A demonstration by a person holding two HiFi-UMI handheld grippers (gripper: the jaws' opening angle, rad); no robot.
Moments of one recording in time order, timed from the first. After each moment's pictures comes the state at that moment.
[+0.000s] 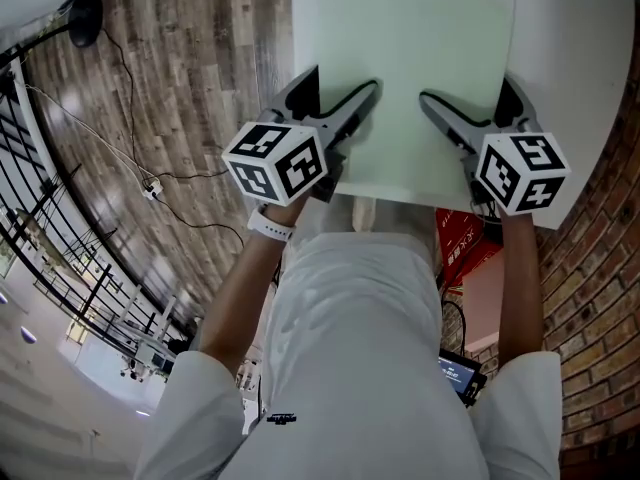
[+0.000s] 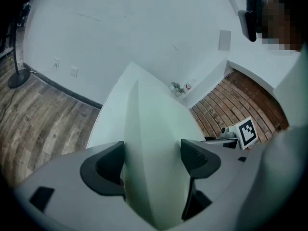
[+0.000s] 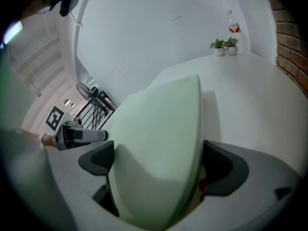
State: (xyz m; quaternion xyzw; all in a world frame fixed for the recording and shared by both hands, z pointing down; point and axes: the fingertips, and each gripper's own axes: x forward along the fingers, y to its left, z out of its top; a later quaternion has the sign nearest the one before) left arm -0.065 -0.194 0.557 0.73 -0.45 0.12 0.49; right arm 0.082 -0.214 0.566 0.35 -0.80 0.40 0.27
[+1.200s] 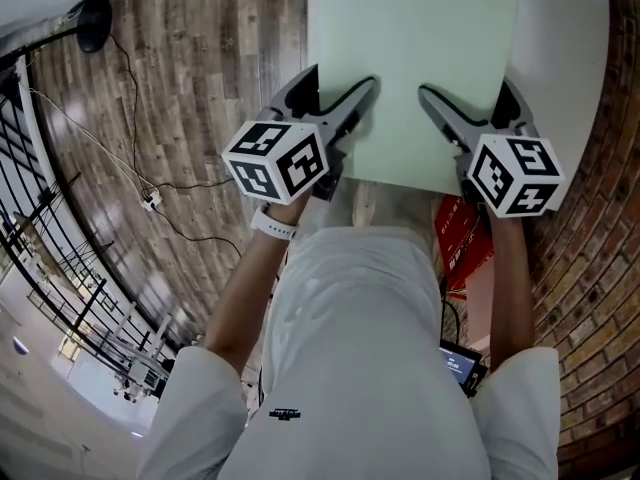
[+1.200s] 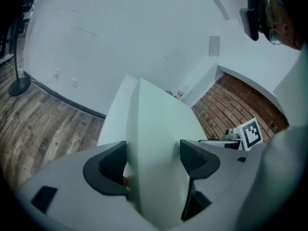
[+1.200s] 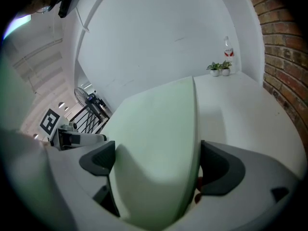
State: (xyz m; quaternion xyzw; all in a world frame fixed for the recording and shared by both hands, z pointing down) left arm -0.075 -0.165 0.505 0.75 -0.46 0.10 0.45; right arm 0.075 -0.185 0.508 0.41 -0.80 0.36 0.23
